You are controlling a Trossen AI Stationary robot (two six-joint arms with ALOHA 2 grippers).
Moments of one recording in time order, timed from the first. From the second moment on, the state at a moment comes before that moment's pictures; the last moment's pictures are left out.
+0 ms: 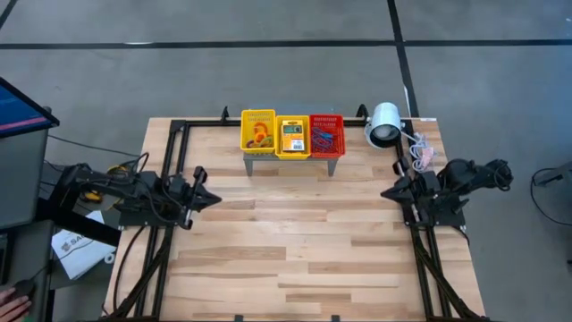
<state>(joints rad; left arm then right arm) -0.22 0.22 0.11 0.28 -0.10 -0.06 0.35 0.05 0.30 -0.07 0.16 -0.07</state>
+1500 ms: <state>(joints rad) 0.00 0.16 0.01 0.26 0.19 -0.20 0.34 0.00 0.02 0.00 0.13 -0.05</state>
